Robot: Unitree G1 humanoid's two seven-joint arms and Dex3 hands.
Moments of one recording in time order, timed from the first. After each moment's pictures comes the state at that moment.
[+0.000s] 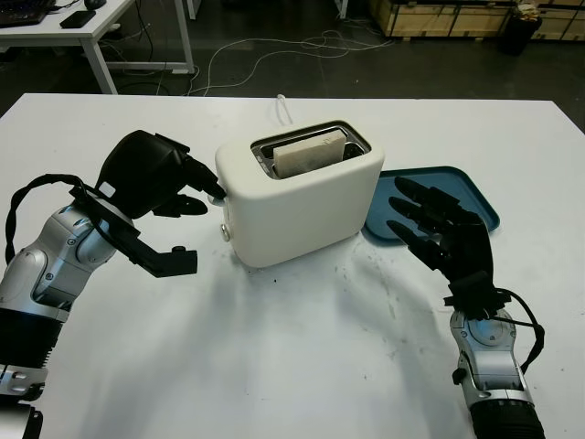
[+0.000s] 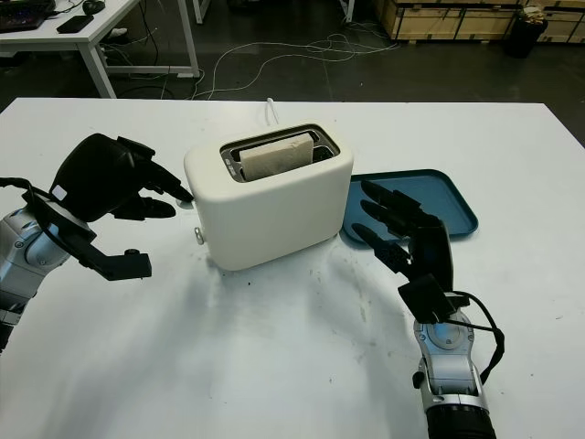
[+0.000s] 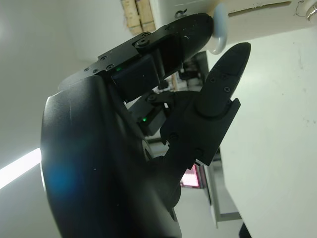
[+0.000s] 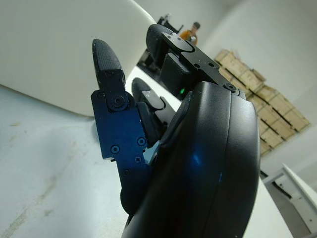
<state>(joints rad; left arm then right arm) -0.42 0.67 -0.12 0.13 0.68 -0.49 0.02 -0.10 -0.21 -0.11 0.21 -0.05 -0.44 0.07</state>
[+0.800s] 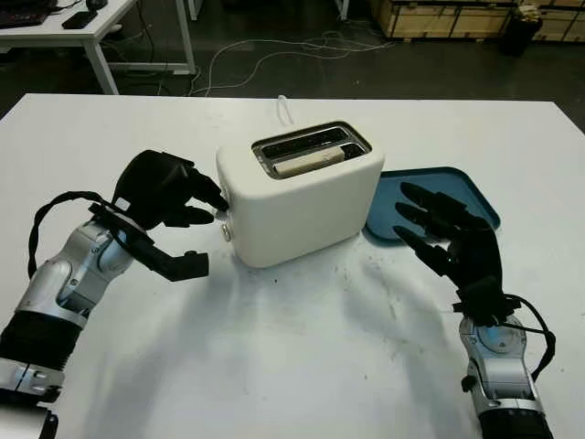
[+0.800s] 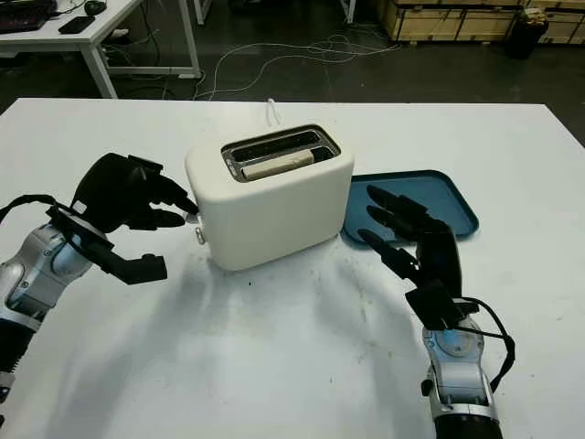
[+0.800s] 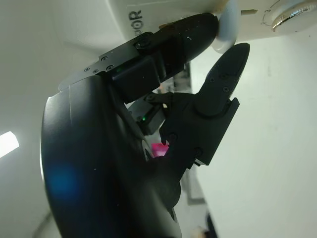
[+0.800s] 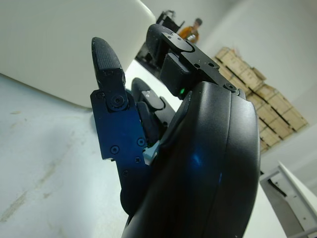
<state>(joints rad) -0.38 0.56 -0.18 0.23 0.67 -0.37 0.11 -0.04 -0.24 -0.13 0.14 -0.05 -0.39 0.08</state>
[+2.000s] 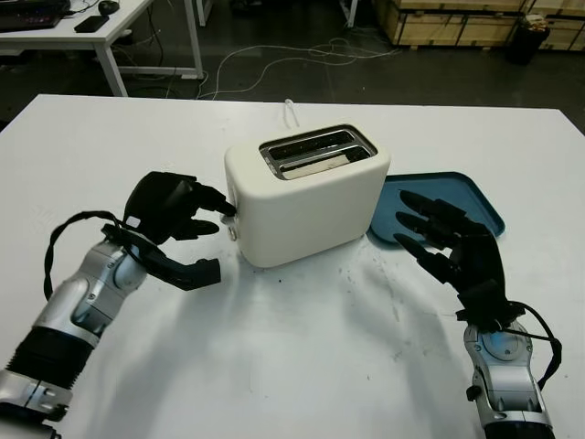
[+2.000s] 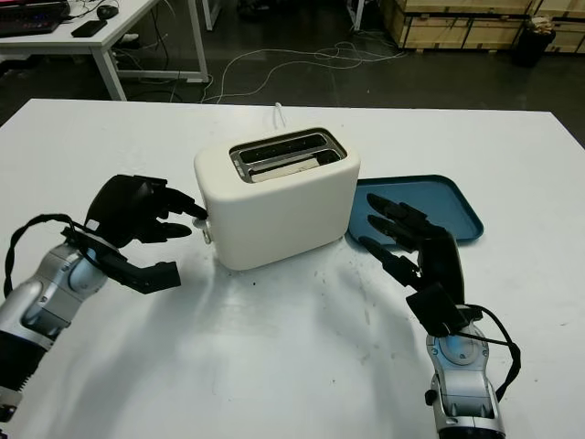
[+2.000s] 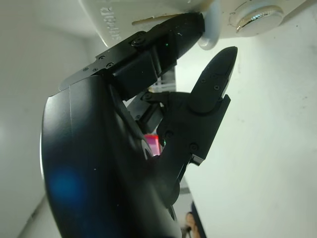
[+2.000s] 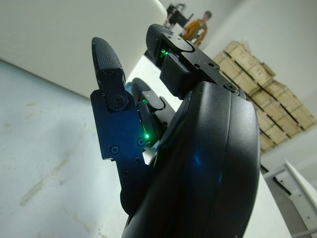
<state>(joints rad) -0.39 0.61 -0.27 0.21 0.66 -0.31 0.07 0.00 -0.23 -0.12 0.09 -0.06 -0.34 0.09</state>
